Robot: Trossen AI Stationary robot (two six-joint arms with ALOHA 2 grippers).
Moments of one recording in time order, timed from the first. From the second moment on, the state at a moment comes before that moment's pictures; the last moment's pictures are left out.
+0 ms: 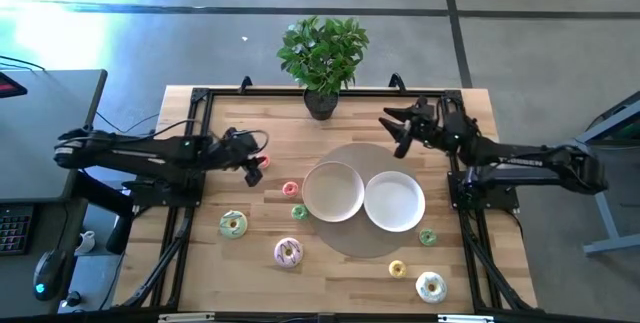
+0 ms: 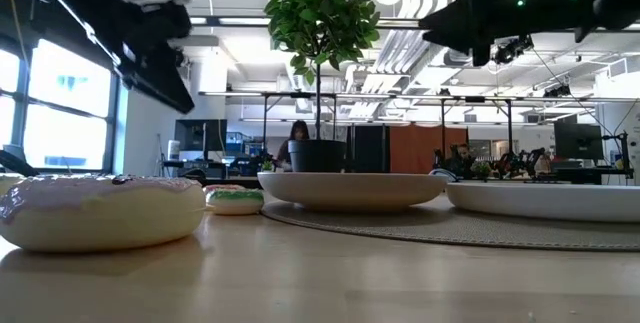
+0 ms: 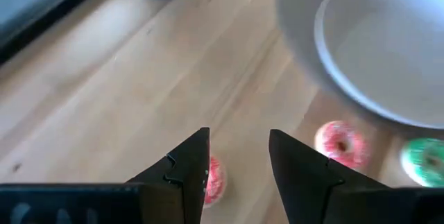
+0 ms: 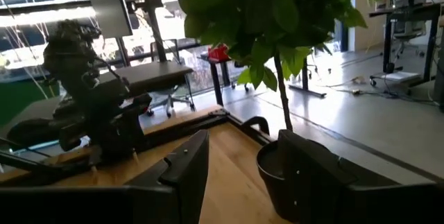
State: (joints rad) left arm 0.08 0.93 0.57 -0.45 -0.34 -0.39; right arm -0.38 0.86 0.37 0.56 0.05 0.17
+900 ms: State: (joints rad) left arm 0.22 1.35 0.58 -0.43 -0.25 -0.34; right arm -0.38 0.90 0.38 0.56 0.05 0.09
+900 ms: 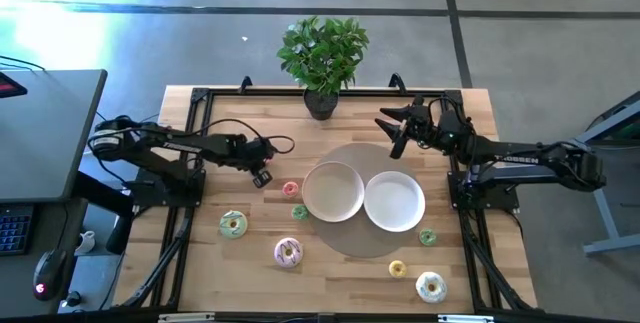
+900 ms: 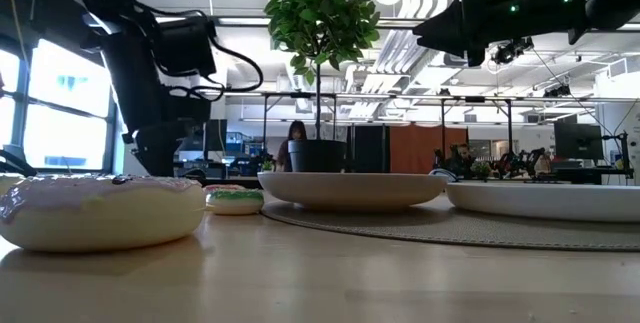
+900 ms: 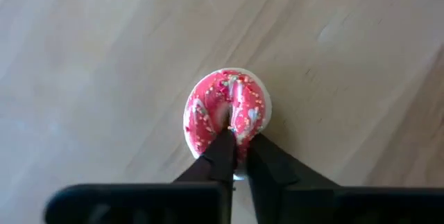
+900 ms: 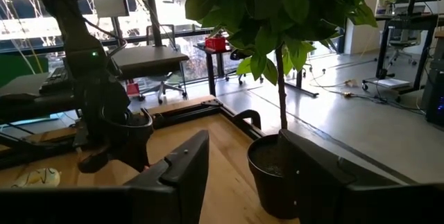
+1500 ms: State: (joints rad) left arm 0.20 1.39 0.75 -0.04 0.17 0.10; right arm -0.38 0.90 0.38 0.56 0.05 0.09
